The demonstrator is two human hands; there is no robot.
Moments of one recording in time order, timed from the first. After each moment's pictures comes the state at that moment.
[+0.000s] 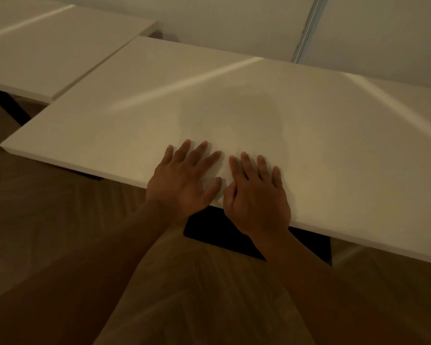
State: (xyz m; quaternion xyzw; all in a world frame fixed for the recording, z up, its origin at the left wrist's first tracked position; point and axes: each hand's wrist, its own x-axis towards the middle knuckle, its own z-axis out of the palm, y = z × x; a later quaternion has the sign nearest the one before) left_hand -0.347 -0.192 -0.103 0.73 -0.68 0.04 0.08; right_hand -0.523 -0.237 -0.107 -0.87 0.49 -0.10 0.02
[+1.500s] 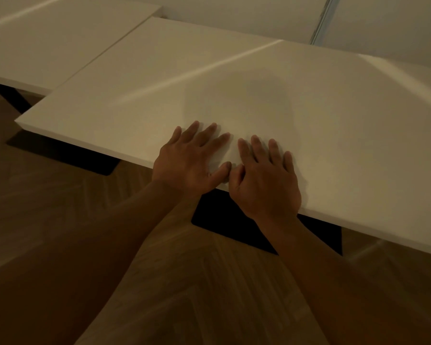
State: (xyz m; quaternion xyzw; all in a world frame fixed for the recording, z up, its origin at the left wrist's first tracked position) left_hand -0.316 -0.220 -0.107 0.72 -0.69 0.06 0.09; right_hand -0.490 -0.255 -0.108 -0.85 0.51 -0.12 0.01
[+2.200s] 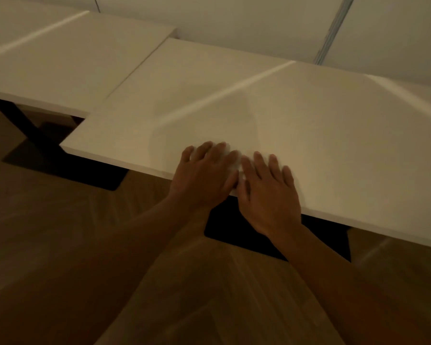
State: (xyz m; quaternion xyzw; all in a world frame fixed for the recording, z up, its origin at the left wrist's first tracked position) left_hand -0.243 -0.197 -0.102 0.68 -0.72 0.06 0.12; right_hand -0.409 -0.218 -0.100 -0.85 0.52 -0.07 0.02
